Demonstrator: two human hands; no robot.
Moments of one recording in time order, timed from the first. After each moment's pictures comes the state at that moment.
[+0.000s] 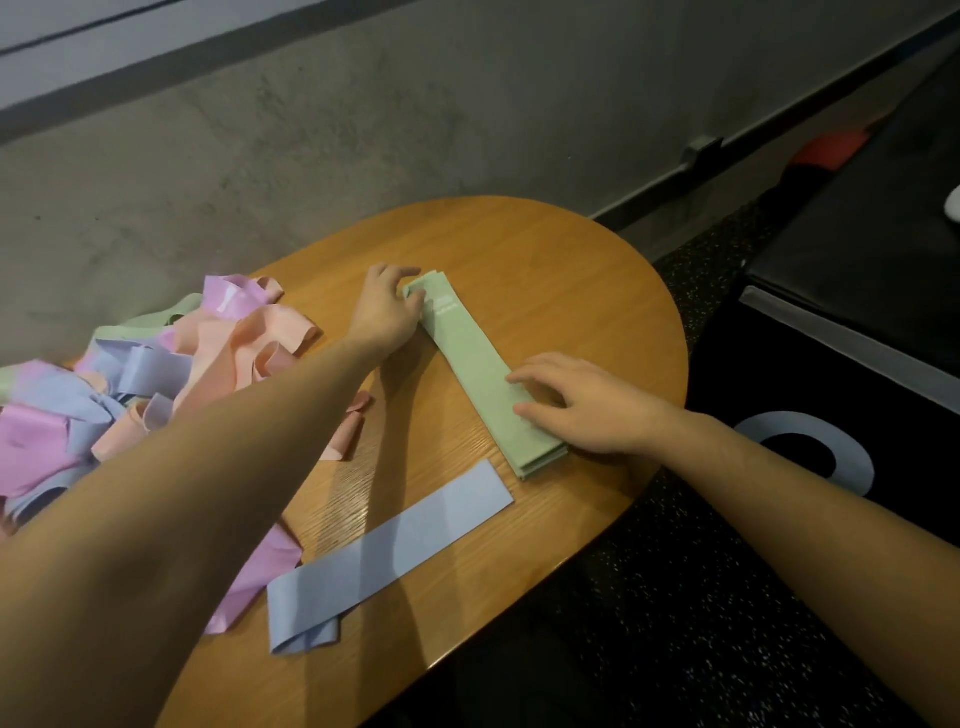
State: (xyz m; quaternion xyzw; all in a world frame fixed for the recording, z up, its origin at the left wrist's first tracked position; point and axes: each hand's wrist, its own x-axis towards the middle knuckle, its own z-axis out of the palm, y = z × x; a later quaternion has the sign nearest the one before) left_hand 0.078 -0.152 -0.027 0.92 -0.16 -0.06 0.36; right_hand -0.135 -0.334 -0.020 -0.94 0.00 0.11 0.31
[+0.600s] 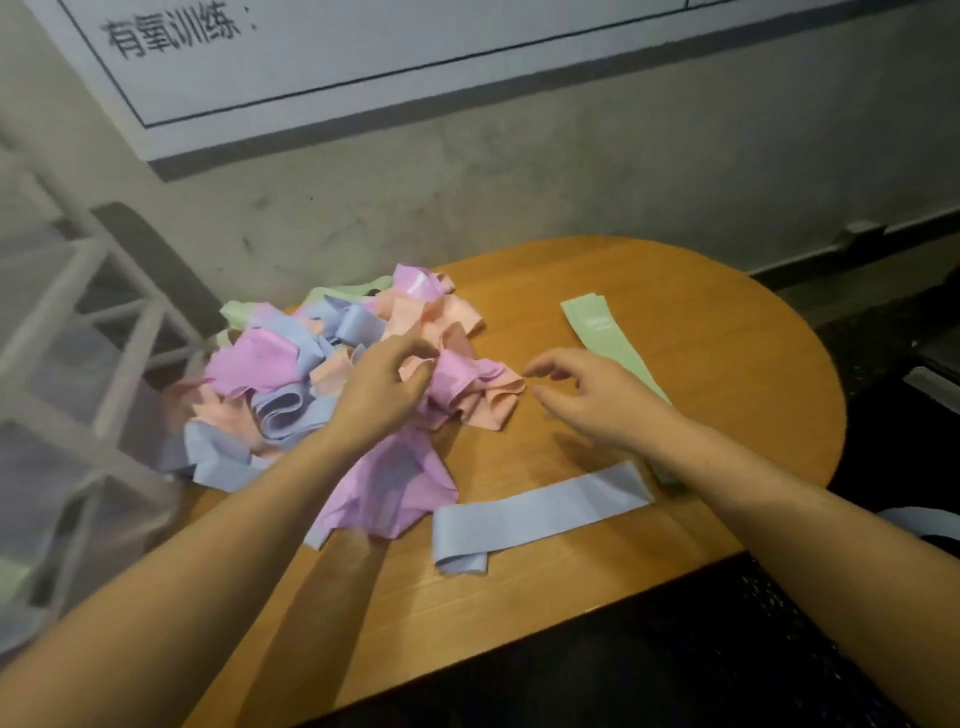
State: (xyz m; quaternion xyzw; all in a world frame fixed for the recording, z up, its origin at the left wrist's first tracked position) left_hand -0.023 0.062 0.007 0.92 -0.17 0.09 0.33; right_hand -0.099 -0.195 0.019 -0.92 -0.09 -0.02 0.39
